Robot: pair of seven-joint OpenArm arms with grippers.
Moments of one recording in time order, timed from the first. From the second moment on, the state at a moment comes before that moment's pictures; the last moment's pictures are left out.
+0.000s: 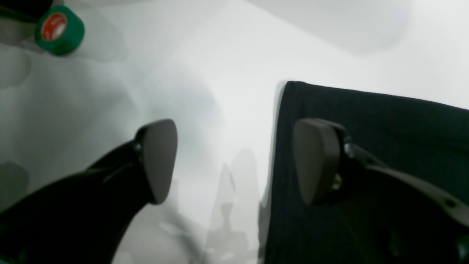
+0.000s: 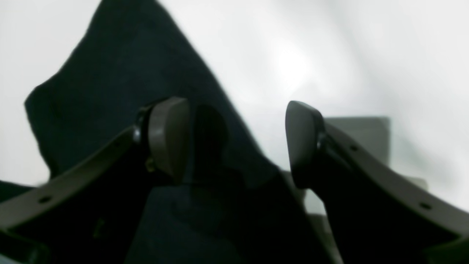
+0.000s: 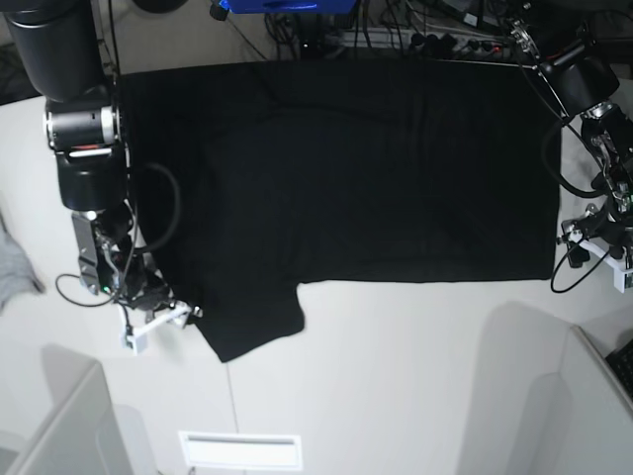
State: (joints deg) left arm -7.3 -23.7 -34.5 78.1 -11.8 -22.7 49.0; right arm 33.4 14.8 -10.1 35.9 38.3 7.9 -33.4
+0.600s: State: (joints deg) left arm -12.1 -23.9 -34.0 68.4 -11.7 -22.7 48.5; right arm 32.5 13.7 -10.3 35.8 38.5 8.0 -33.6
